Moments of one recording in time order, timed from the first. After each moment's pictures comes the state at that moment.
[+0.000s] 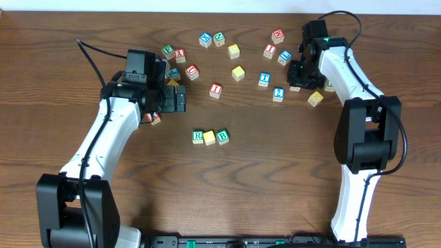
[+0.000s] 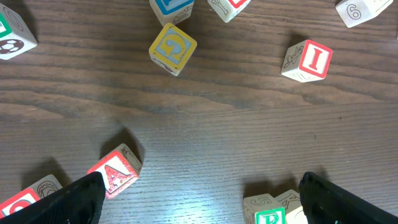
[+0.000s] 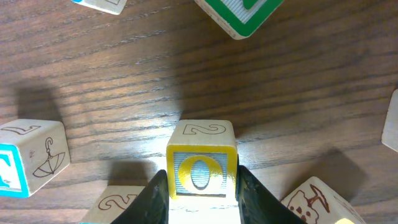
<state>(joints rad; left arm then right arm) -0.12 1.64 1.19 -0.66 0.16 -0.14 0.11 2.27 1.83 -0.93 -0.05 0.30</state>
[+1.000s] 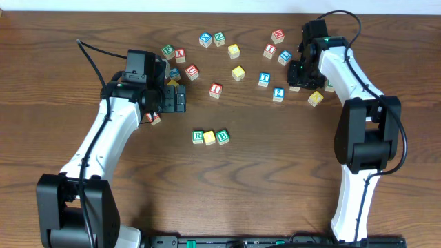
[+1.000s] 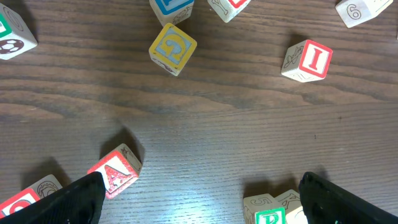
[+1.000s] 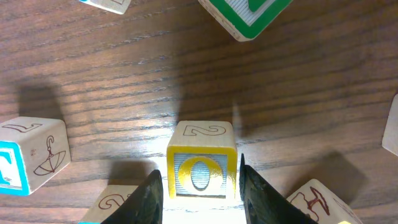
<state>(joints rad) -0.12 1.64 1.19 -0.66 0.16 -0.14 0.11 2.27 1.83 -0.93 -0.05 0.28</state>
